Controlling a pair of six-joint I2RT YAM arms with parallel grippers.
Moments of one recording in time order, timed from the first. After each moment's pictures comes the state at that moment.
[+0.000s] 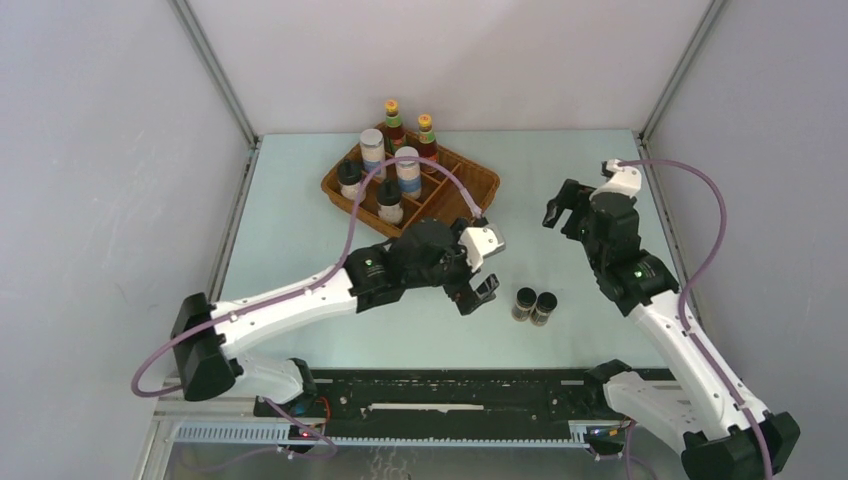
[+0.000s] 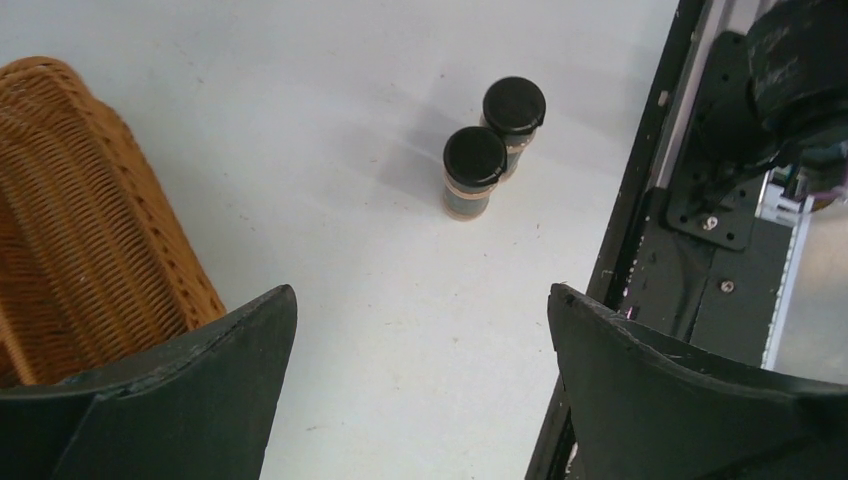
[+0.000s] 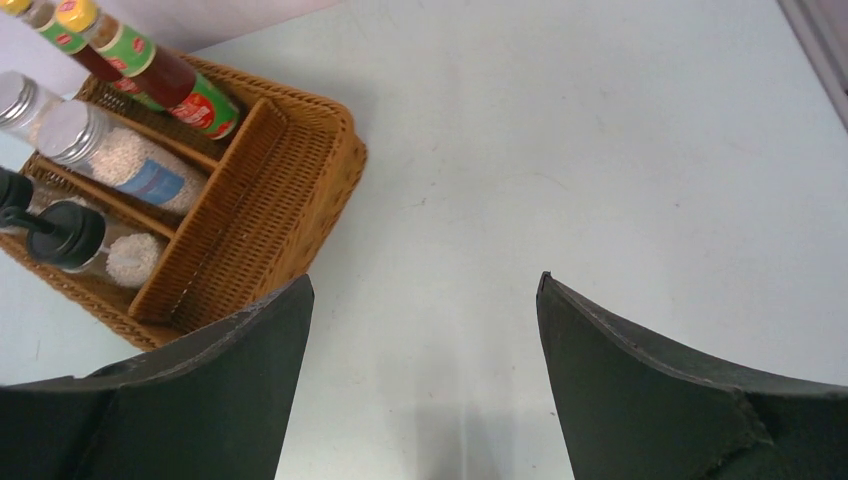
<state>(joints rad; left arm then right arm) -1.07 1.32 1.14 -0.29 0.09 0.05 0.37 0.93 0.92 -0.36 0.37 0.40</state>
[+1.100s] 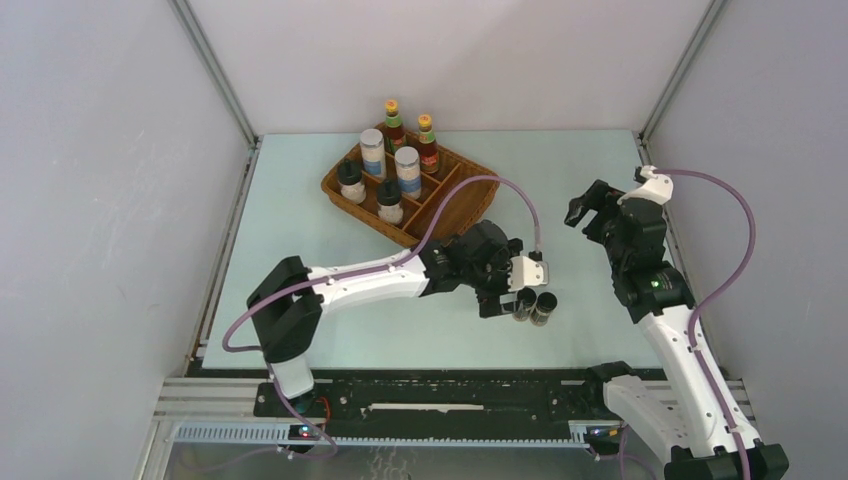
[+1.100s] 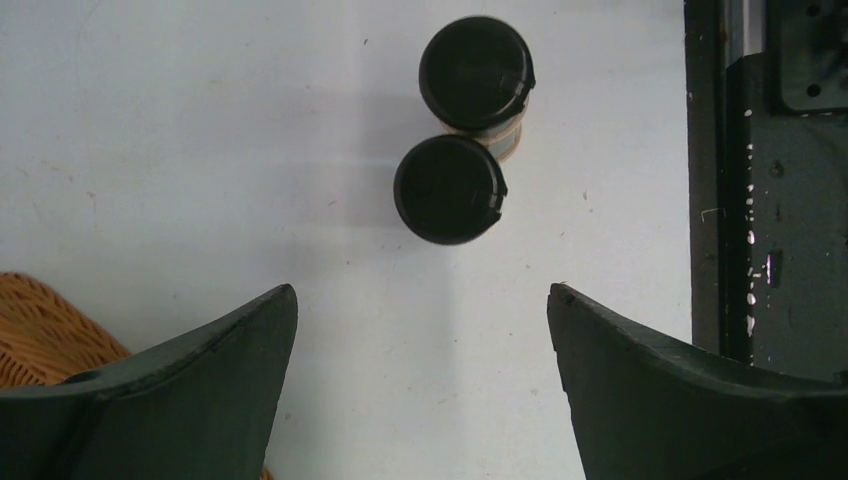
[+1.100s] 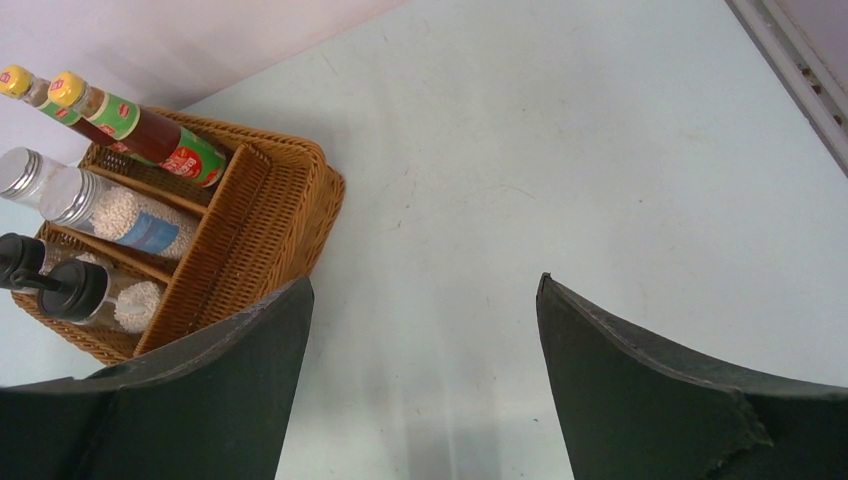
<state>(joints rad) -1.08 1.75 1.31 -0.29 0.27 0.48 0.17 0.83 0.87 -0.35 0.25 0.44</state>
